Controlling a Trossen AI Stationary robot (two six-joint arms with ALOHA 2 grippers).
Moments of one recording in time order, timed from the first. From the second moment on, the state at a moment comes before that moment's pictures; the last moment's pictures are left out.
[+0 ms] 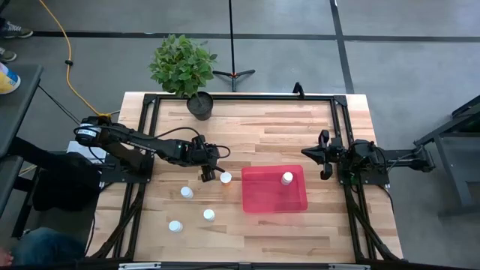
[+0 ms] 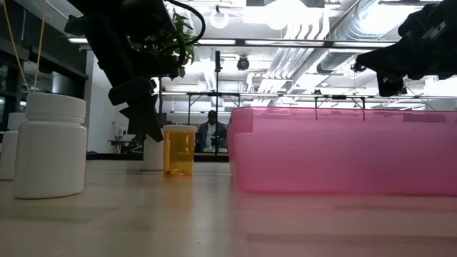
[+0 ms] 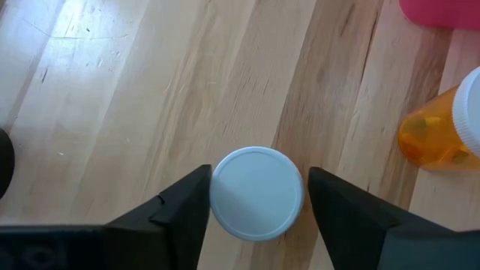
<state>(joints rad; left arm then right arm) -0.07 1.46 0.78 -0.40 -0.37 -0.24 0.03 0.01 0.01 0.04 0.15 0.22</state>
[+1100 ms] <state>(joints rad) -0.07 1.46 0.81 -0.41 -0.32 -0.19 0.03 0.01 0.01 0.04 0.15 0.20</state>
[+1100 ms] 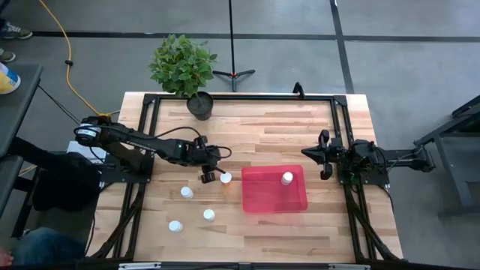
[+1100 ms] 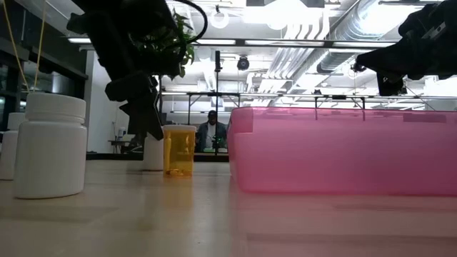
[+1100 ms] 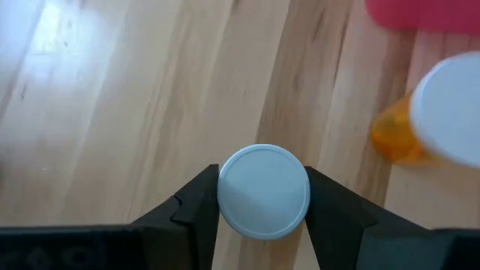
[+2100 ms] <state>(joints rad) -0.07 1.46 1.08 -0.52 -0.30 -0.13 0.03 0.01 0.01 0.04 0.15 0.20</state>
